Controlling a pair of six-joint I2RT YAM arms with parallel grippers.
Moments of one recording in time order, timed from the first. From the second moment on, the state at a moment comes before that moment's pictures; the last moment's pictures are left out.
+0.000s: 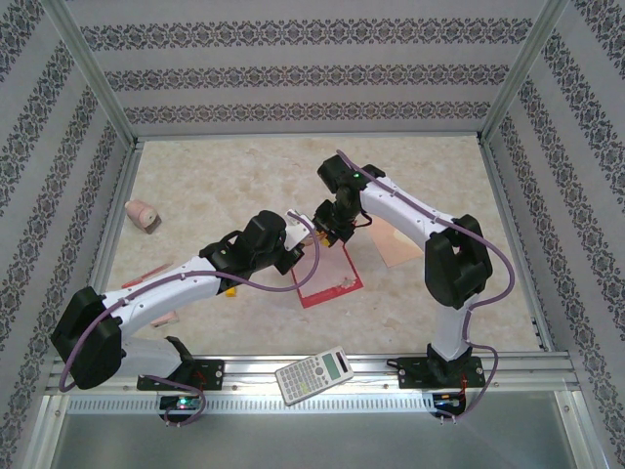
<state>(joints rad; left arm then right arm) -0.77 1.31 0.87 -0.23 -0.07 0.15 0.57 1.90 1.57 -1.02 -0.38 1.29</state>
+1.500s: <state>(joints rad) -0.73 1.18 0.94 -0.28 -0.18 -0.01 0.51 1.77 1.54 -0.96 -0.18 1.07</state>
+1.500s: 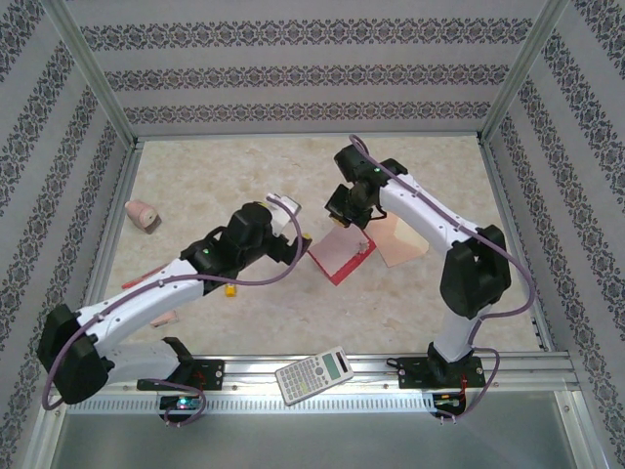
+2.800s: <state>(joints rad) -0.23 1.46 1.22 -0.44 0.67 -0.14 0.44 1.47 1.19 -0.14 -0.71 0.72</state>
